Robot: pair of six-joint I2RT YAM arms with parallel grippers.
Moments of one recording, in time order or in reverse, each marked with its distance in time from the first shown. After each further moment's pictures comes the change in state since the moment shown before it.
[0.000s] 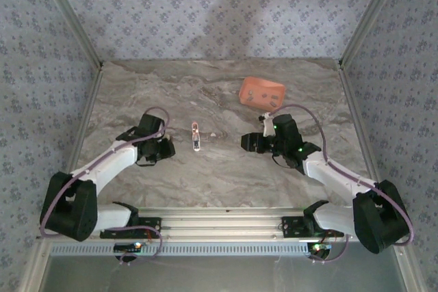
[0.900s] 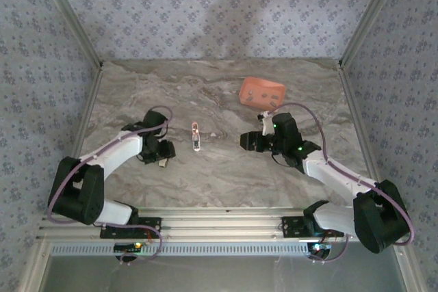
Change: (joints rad) left arm 0.000 0.129 0.114 -0.156 -0.114 0.042; right arm 0.006 0.002 0.021 -0.005 0.000 -0.021
